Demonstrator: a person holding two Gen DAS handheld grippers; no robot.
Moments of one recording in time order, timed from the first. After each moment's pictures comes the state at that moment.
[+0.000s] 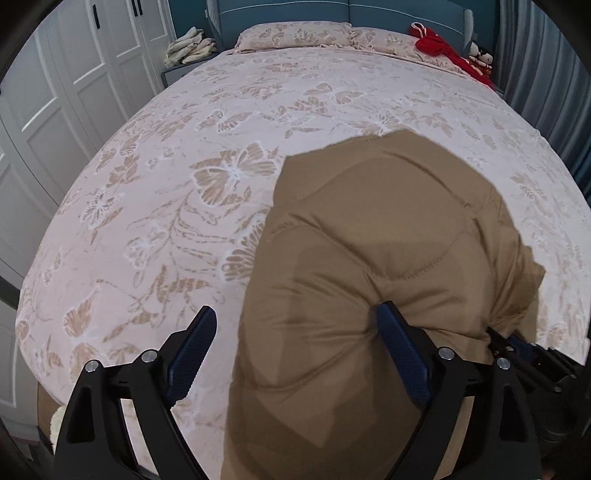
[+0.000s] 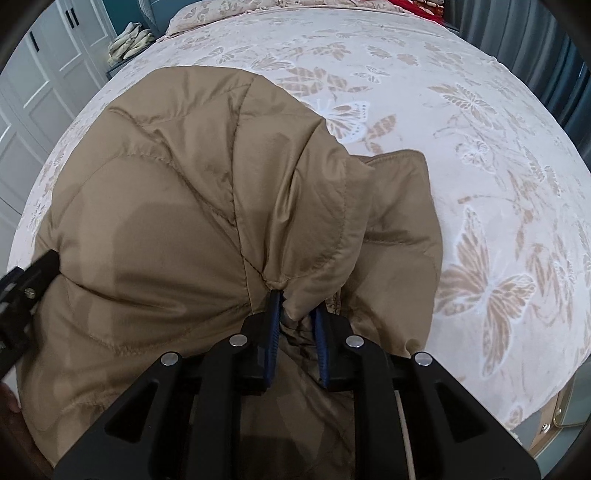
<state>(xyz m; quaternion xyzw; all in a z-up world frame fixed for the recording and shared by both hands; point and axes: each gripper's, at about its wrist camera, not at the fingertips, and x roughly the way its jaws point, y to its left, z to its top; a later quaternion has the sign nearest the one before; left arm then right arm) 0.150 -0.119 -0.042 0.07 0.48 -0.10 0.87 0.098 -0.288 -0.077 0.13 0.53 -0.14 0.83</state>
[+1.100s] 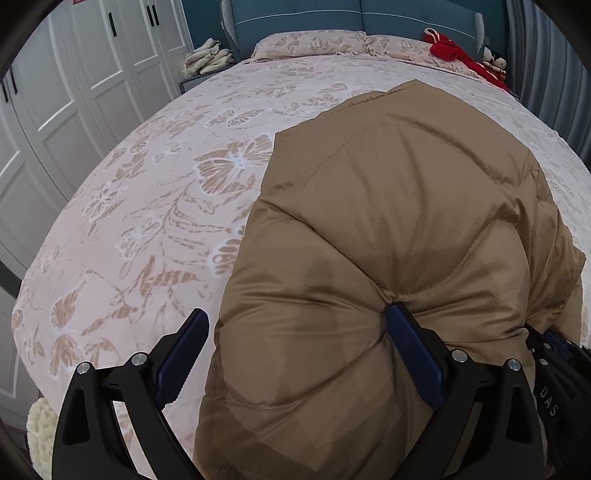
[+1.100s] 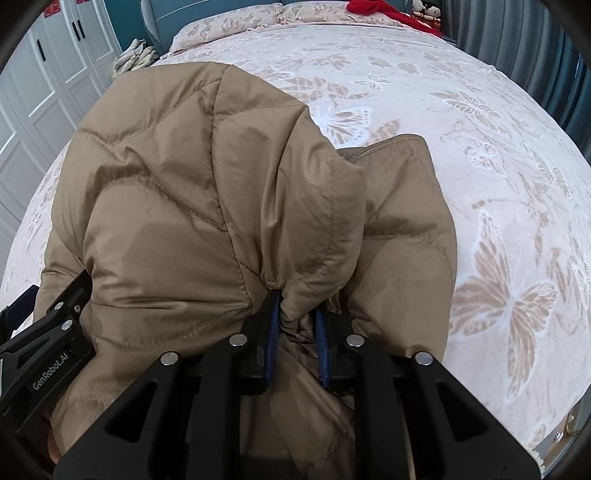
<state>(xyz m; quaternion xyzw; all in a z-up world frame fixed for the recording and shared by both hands) 0.150 -0.132 -0.089 0.09 0.45 -0.05 0.89 0.095 -0.288 -0.096 0.13 0.48 -0.14 0.85</state>
